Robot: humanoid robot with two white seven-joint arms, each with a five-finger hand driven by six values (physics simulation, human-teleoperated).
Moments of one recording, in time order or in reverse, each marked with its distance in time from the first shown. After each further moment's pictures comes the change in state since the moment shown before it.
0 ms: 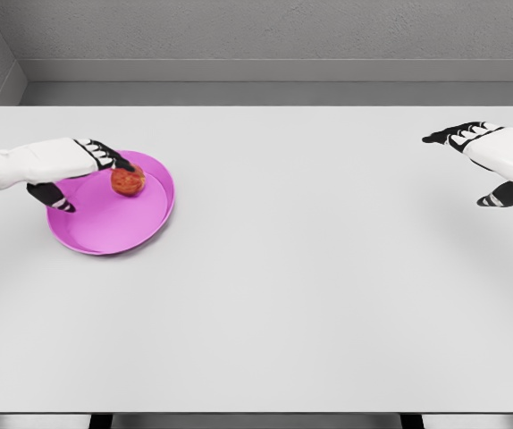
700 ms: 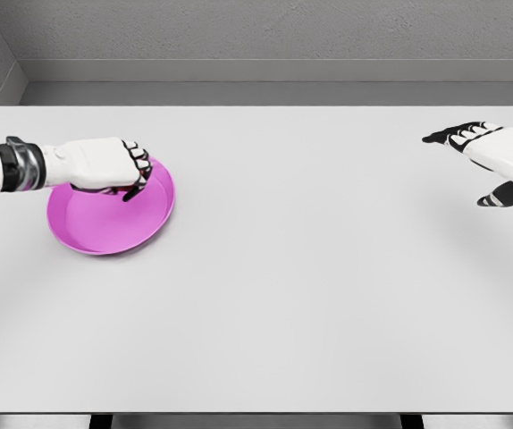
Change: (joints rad) left arm -0.084 -0.073 -0.087 -0.143 -0.335 0.000 -0.004; right arm 0.000 0.000 0.000 0.000 0.000 0.000 0.000
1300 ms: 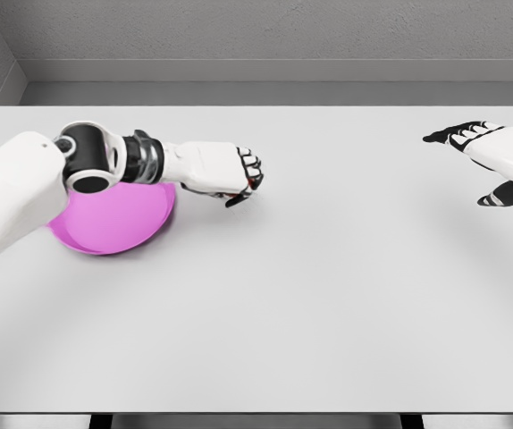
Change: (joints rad) left arm -0.150 -0.283 -0.170 0.058 0.001 0.001 0.006; right arm 0.000 0.000 -0.002 0.000 0.000 0.000 0.000
